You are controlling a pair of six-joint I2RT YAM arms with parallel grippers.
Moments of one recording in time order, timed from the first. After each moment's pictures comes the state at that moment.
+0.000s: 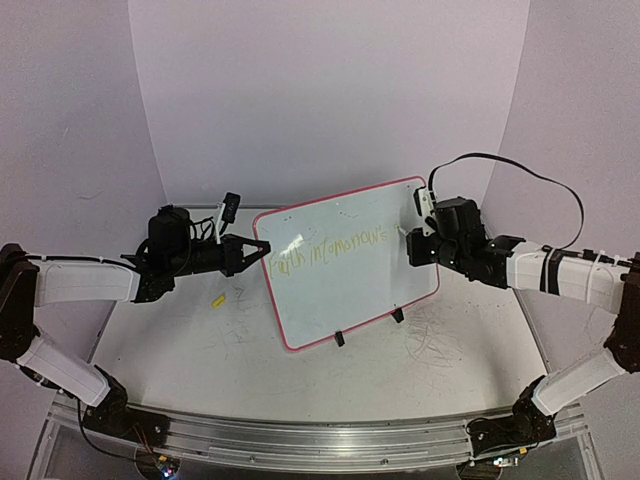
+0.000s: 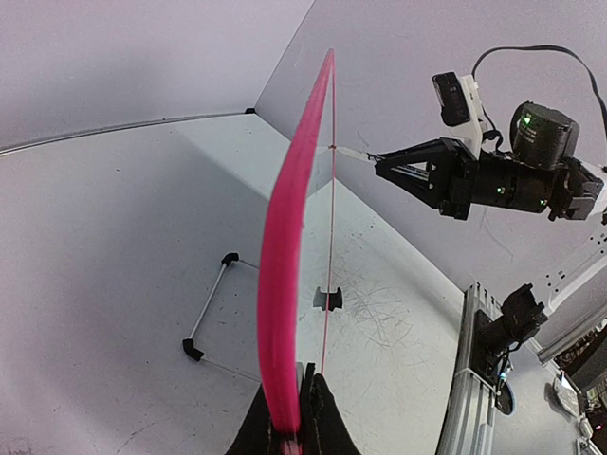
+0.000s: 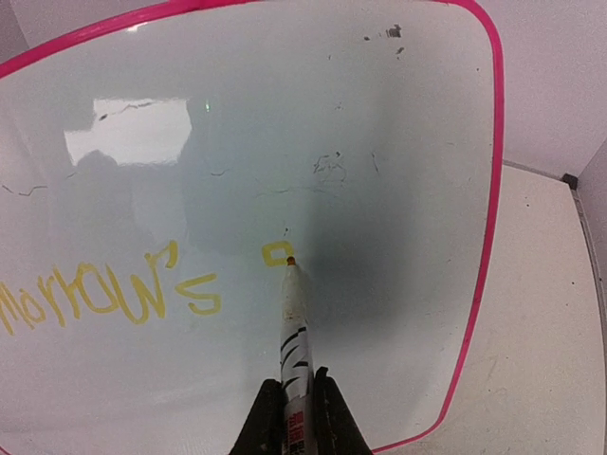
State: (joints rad) left arm -0.57 1.39 0.72 0.47 0.55 -0.38; right arm 0.63 1.41 0.96 -0.07 0.30 0.19
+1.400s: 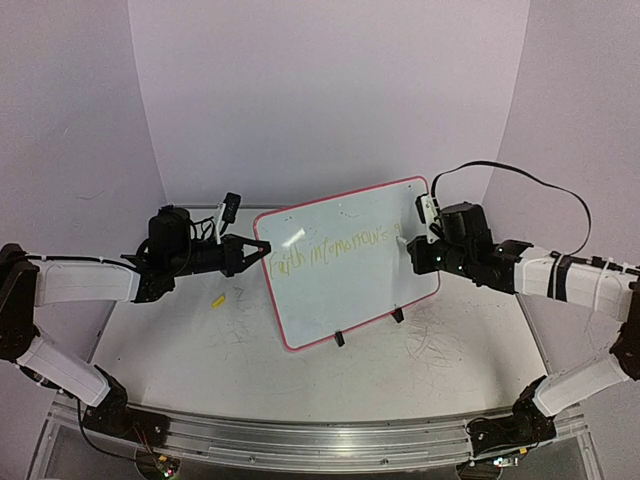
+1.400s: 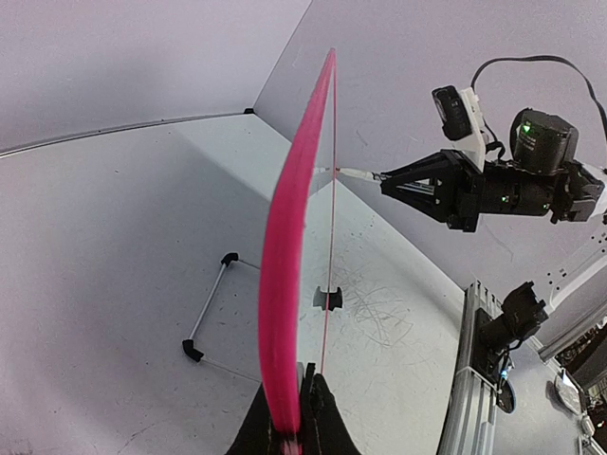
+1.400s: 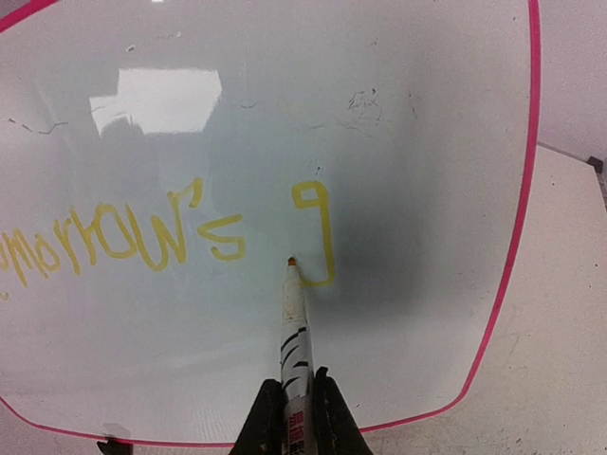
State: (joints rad) left arm -0.57 1.39 0.72 0.47 0.56 -0.37; right arm 0.62 1.37 0.92 -0.11 0.21 0.20
